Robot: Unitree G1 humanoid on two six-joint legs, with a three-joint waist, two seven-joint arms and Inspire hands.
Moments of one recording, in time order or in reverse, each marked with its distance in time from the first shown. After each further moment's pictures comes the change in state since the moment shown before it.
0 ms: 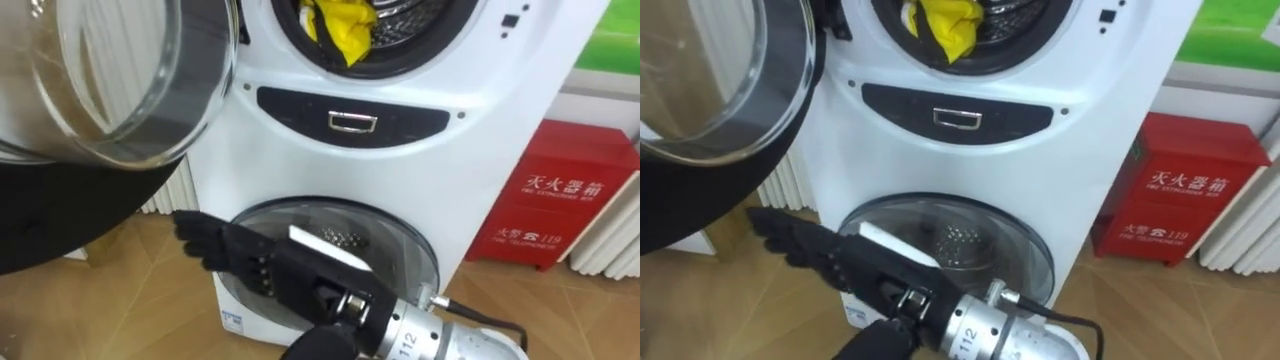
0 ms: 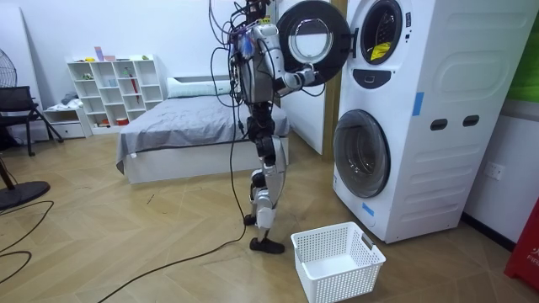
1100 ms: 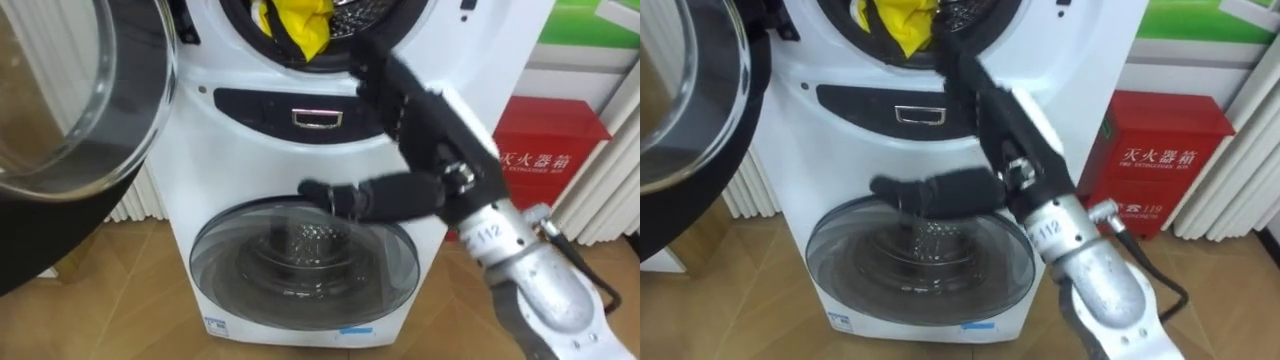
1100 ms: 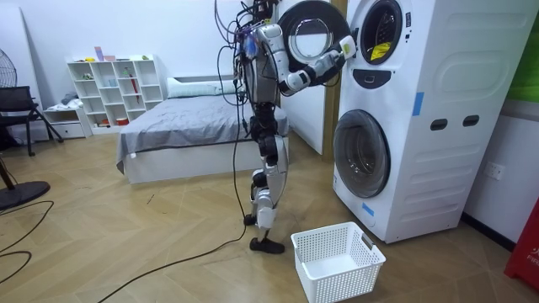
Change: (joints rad) left arm 0.015 -0.032 0.056 -0.008 0.006 -0.004 0.026; right arm -0.142 0.063 -0.309 -0.014 -0.087 -0.011 -0.364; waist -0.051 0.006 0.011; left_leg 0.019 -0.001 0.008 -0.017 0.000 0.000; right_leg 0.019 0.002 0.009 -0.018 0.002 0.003
